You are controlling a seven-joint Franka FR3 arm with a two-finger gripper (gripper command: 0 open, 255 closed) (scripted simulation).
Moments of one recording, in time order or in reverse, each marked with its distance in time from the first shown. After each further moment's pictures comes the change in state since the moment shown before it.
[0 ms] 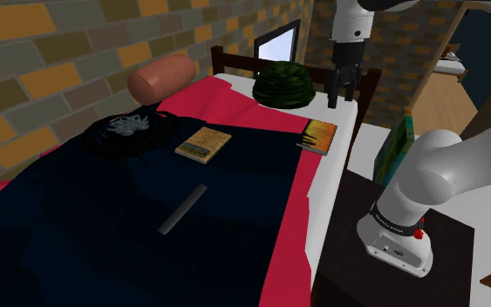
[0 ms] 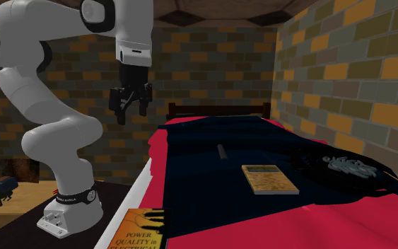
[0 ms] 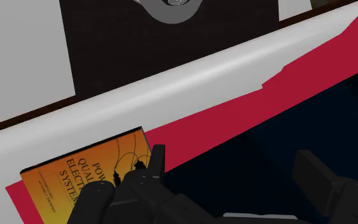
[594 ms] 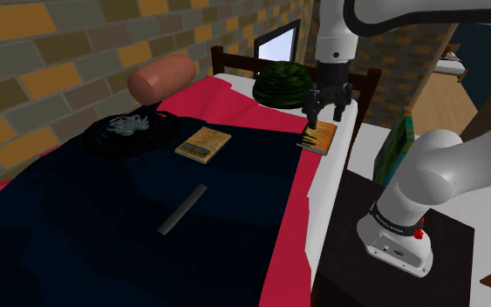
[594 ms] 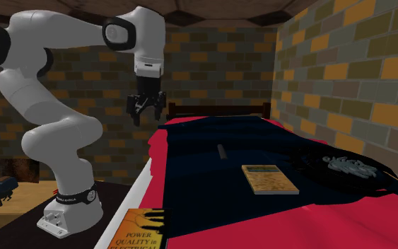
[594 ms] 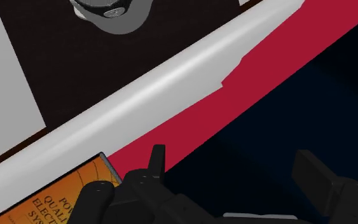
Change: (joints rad) arm -0.001 -0.039 0.206 -0.095 0.159 0.099 0.326
